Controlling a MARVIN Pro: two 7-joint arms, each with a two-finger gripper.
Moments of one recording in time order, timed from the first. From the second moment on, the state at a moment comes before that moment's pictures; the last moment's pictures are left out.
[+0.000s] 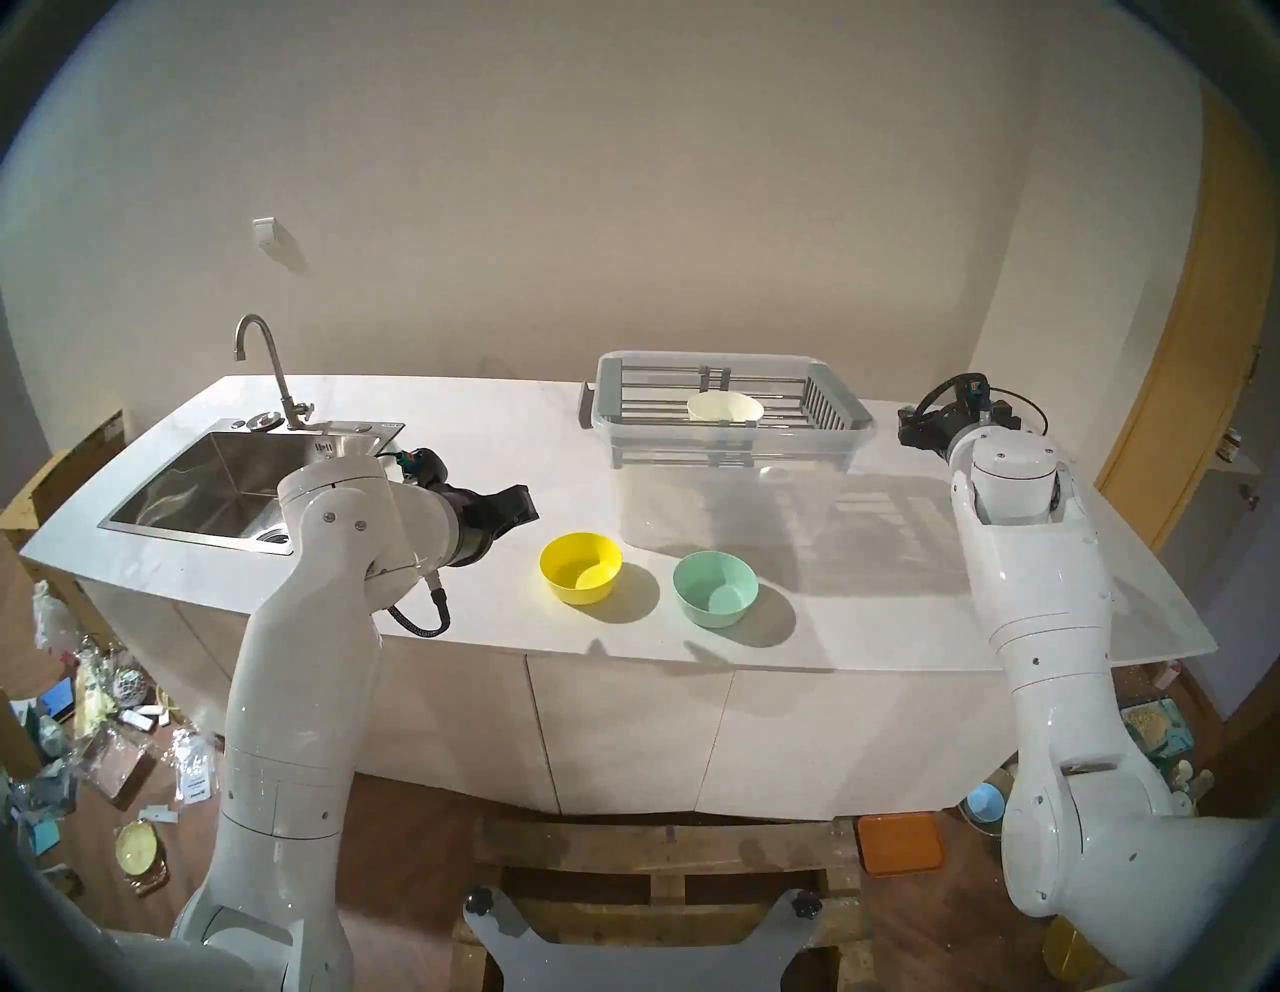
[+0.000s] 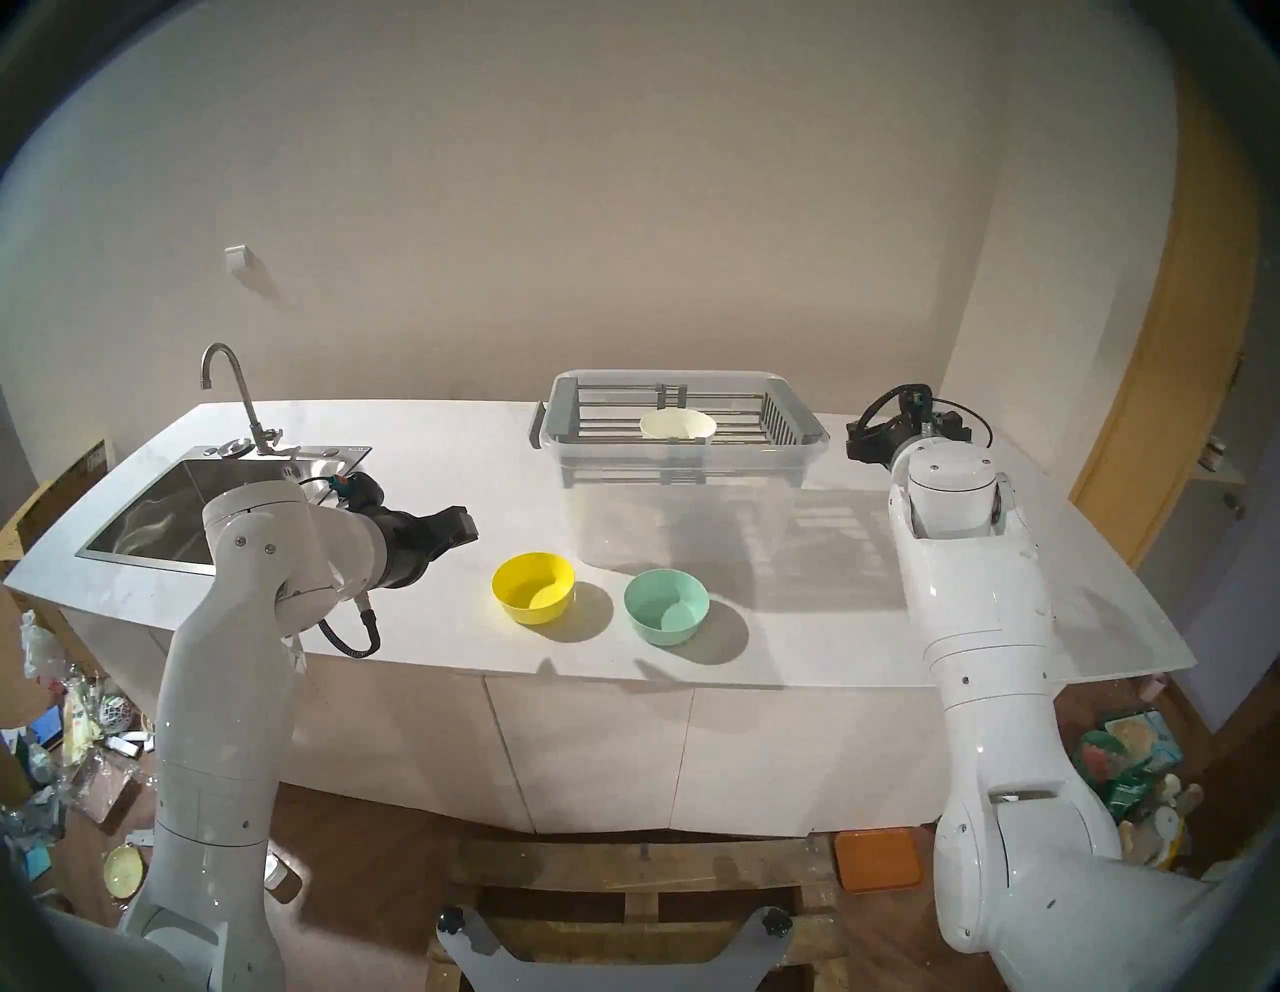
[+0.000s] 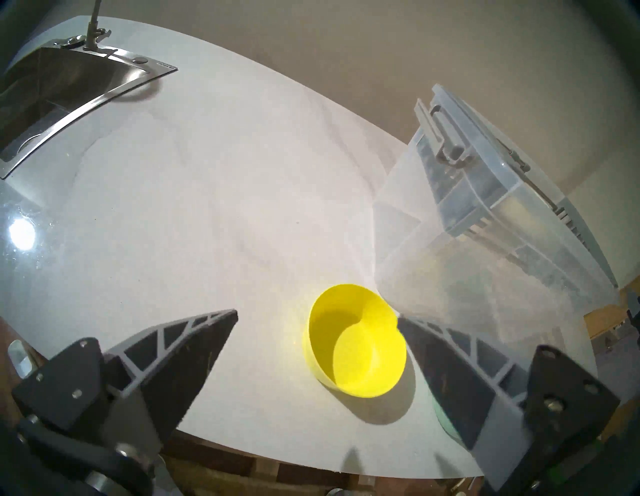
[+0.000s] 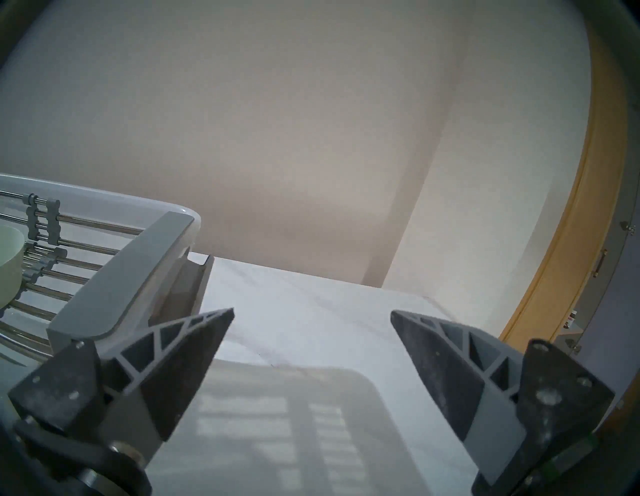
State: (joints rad) left arm 1.34 -1.32 -1.53 -1.96 -1.29 0.97 0.89; right arm -1.01 -1.23 1.64 -1.38 -0.03 0.48 0.02
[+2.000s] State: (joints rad) left arm 1.24 -1.30 -1.36 -1.66 -1.18 0.86 0.80; right arm -1.01 -1.23 1.64 -1.38 -0.03 0.48 0.02
